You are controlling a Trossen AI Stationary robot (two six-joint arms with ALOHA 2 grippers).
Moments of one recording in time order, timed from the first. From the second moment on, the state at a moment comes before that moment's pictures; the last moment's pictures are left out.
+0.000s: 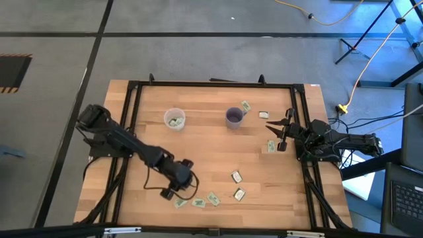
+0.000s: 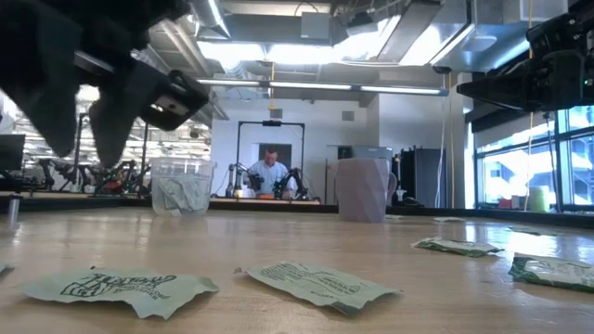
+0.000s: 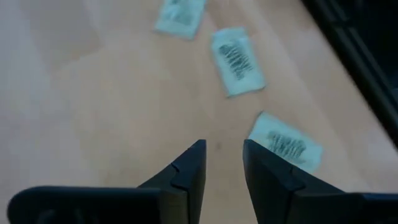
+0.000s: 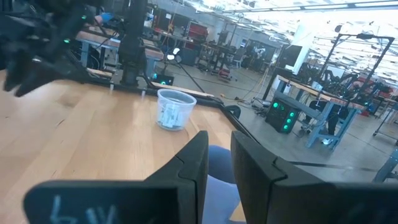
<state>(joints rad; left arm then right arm) -0.46 1.62 0.90 -0.27 0.12 -0.06 -0.06 0.00 0.01 0.06 0.19 -0.30</state>
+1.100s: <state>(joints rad) -0.54 1.85 1.01 -0.31 0.14 0.00 -0.06 0.00 0.01 0.06 0.19 -0.29</state>
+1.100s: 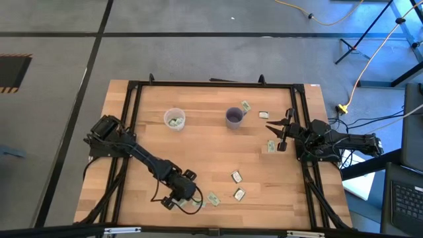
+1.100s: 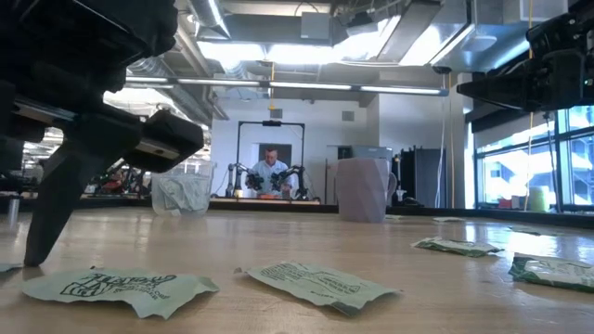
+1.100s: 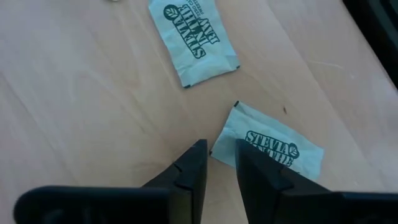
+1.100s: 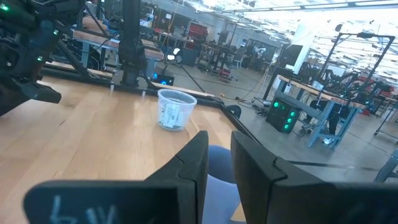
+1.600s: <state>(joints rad) -0.50 1.85 1.01 -0.30 0.14 -0.07 -0.06 0.00 0.01 0.06 0.19 -0.29</state>
